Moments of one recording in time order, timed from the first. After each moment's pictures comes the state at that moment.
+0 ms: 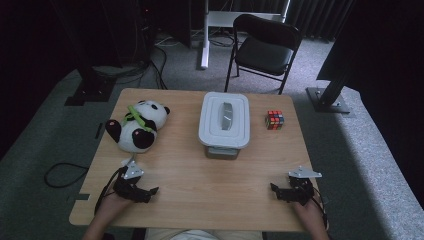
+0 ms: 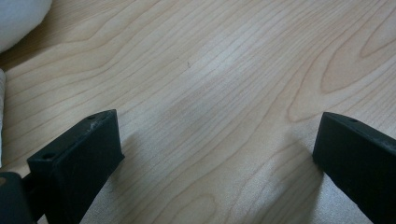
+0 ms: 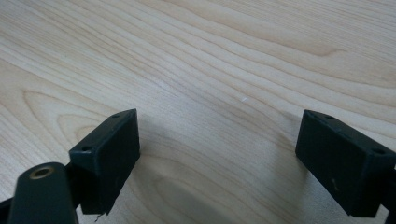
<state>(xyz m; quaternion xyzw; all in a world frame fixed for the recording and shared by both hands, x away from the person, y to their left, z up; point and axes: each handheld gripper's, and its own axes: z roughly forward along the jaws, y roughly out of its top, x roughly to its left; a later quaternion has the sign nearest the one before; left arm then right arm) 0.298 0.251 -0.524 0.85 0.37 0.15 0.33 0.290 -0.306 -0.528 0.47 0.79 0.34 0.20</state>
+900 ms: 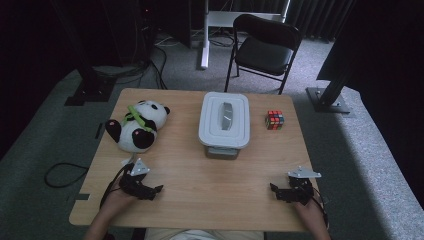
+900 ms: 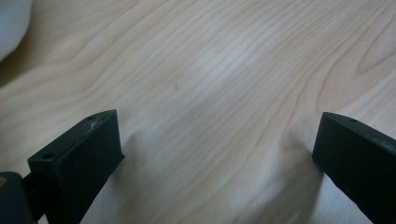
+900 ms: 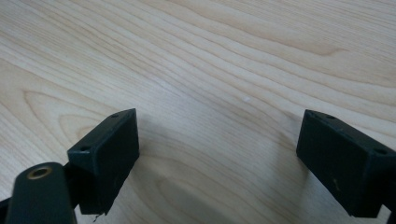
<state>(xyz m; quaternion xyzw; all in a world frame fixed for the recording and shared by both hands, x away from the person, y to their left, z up) 0.311 0.232 -0.522 0.86 0.36 0.15 0.33 0.289 -0.304 -0.528 0.47 0.79 0.34 0.20</state>
